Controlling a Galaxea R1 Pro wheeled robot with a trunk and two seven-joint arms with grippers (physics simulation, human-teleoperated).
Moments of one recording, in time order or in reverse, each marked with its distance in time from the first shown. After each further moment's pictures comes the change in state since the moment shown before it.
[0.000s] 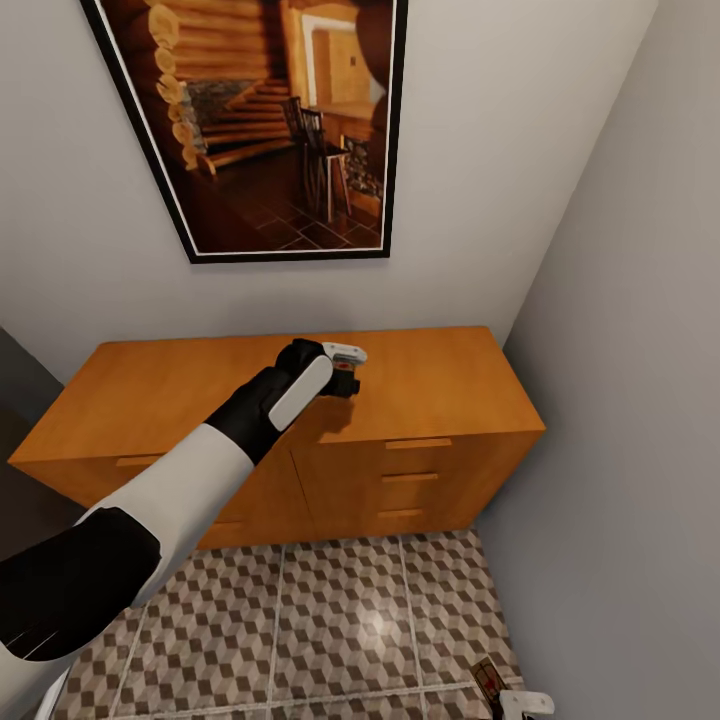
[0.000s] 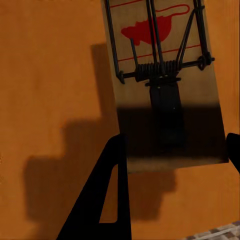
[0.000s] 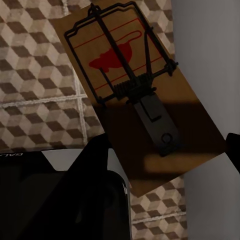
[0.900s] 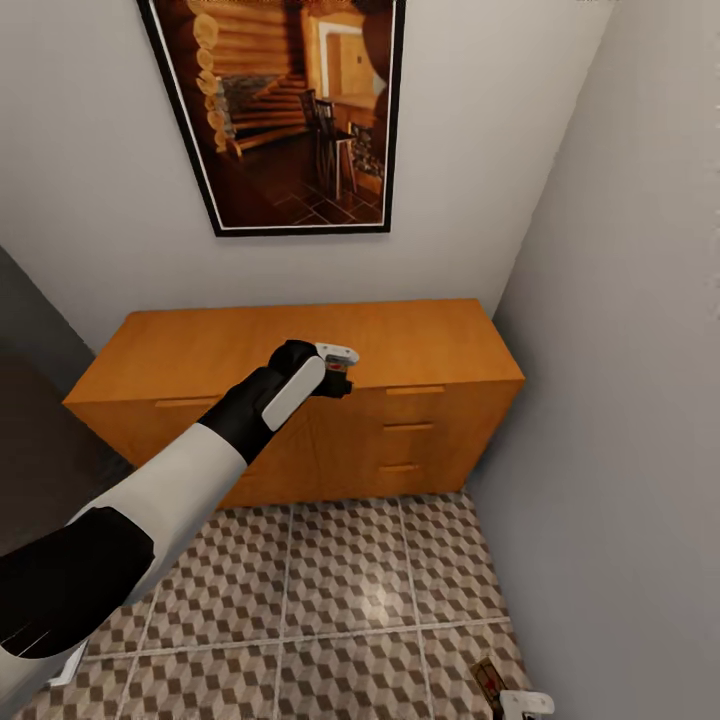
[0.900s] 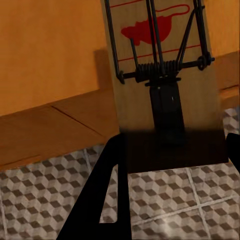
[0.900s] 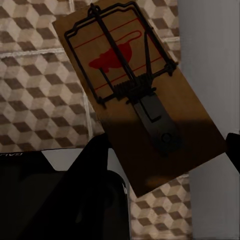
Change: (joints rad) left arm 0.000 0.025 -0.004 0.005 0.000 0.005 0.000; right arm 0.000 -0.001 0.000 0.000 0.000 0.000 0.000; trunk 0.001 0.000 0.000
